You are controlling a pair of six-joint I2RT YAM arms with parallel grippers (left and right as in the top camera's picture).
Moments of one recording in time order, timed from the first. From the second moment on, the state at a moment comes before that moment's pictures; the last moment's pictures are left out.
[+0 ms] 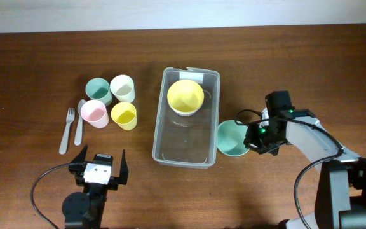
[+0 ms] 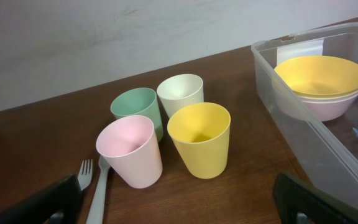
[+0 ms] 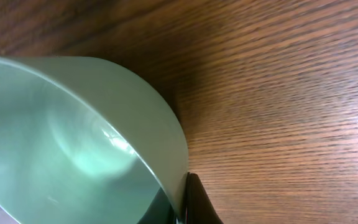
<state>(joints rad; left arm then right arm) 0.00 0.04 0.07 -0.21 0.08 0.22 0.04 1.66 0.92 -0.73 -0.32 0.46</state>
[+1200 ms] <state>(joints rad) 0.00 0.04 0.07 -0.21 0.08 0.23 0.30 1.70 1.31 -0.56 -0.50 0.60</state>
